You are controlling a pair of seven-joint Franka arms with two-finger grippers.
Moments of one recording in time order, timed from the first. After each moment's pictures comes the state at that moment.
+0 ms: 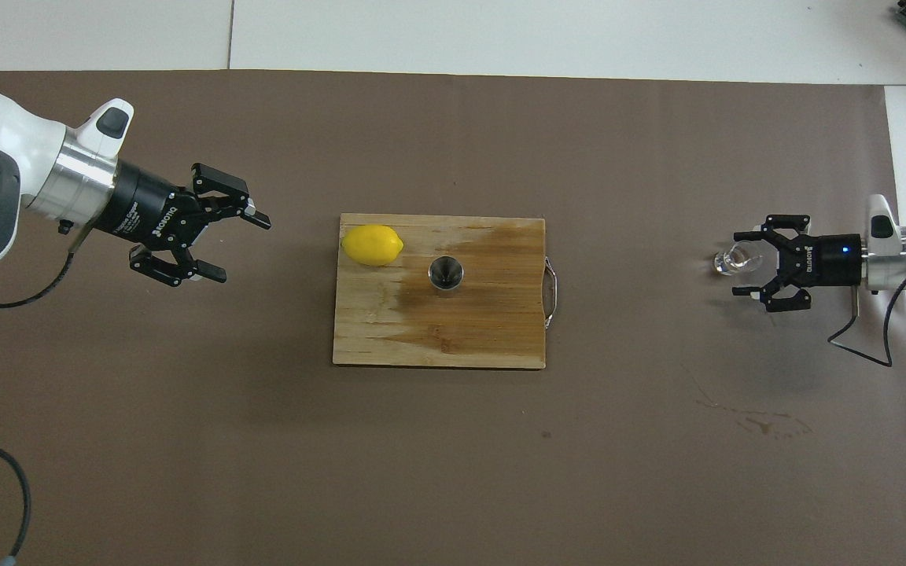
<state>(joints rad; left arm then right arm) 0.33 0.28 -0.45 -1.63 -0.52 1.67 -0.51 -0.38 0.56 -0.03 -1.78 0.95 1.77 -2.17</state>
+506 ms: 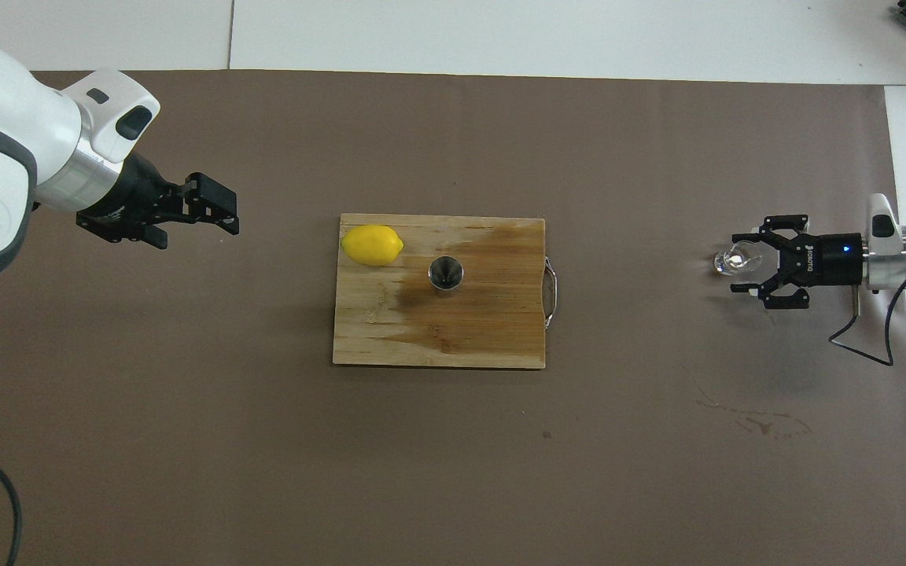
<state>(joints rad) 0.22 0.24 -0.47 -1.53 -0.08 1.67 -0.26 -0.38 0.56 -0.03 -1.77 0.95 1.77 -2.17</state>
